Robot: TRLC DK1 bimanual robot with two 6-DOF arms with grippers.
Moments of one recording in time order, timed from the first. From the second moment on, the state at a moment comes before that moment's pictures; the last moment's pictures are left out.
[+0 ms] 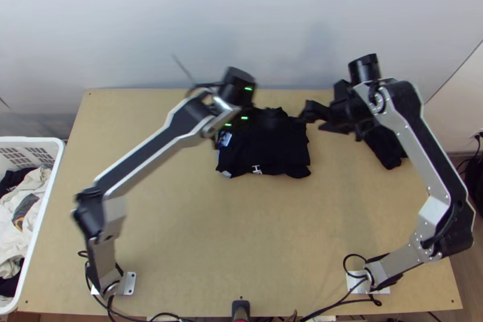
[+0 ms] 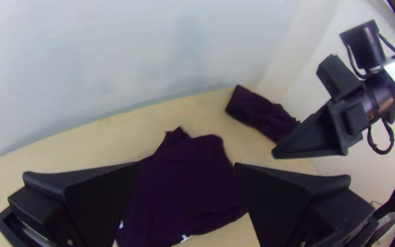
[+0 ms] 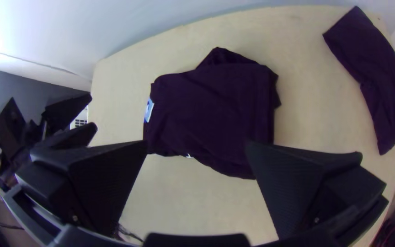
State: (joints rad) left arm -0.73 1.93 2.06 -0.72 -0.06 -0.32; right arm 0.28 1.68 1.74 -1.09 -0.38 0.42
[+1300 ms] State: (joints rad) left arm -0.28 1.32 1.28 -0.73 -0.07 -0.37; right arm 0.76 1.78 1.43 -0.69 0.14 0.17
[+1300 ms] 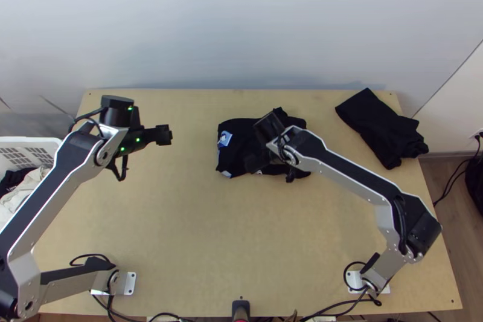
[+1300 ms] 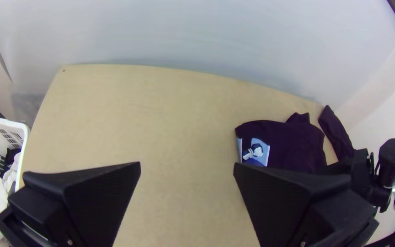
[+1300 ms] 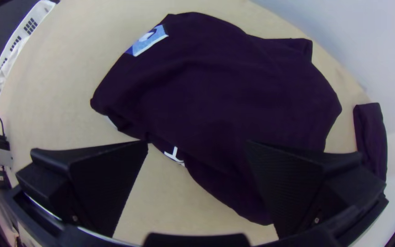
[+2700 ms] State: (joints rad) left arm -0.23 1.30 1.19 -0.75 -0.06 -0.36; right arm 0.79 2.03 1.38 -0.44 0.46 -0.11
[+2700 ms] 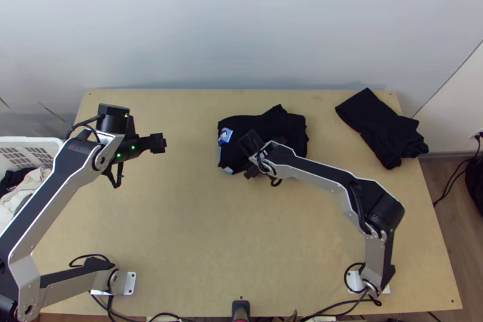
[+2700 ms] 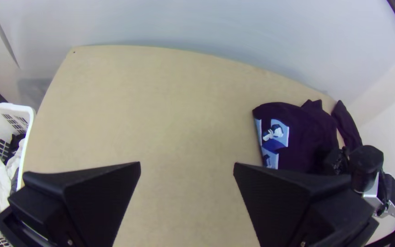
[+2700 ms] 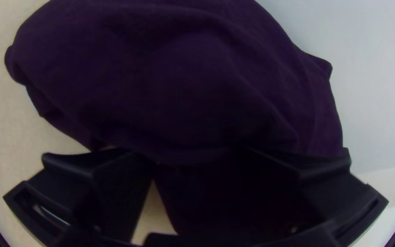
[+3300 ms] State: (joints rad) left arm -0.22 1.29 1.20 -0.75 -0.06 -0.36; right arm 0.70 1.90 1.53 -0.54 0.46 0.04
